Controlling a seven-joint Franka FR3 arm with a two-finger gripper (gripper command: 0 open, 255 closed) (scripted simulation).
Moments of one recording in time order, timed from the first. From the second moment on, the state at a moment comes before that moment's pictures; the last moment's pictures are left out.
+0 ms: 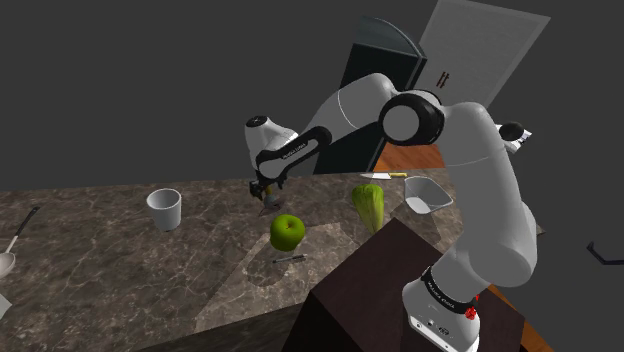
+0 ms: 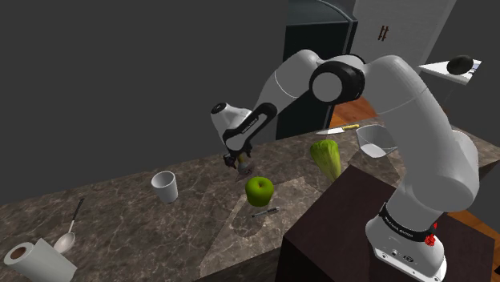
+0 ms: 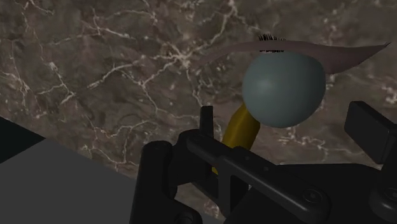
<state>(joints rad) 0.11 0.85 0.10 -1.60 -0.42 2.26 0.57</state>
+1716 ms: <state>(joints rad) 0.11 0.86 0.10 -1.59 -0.42 2.26 0.57</state>
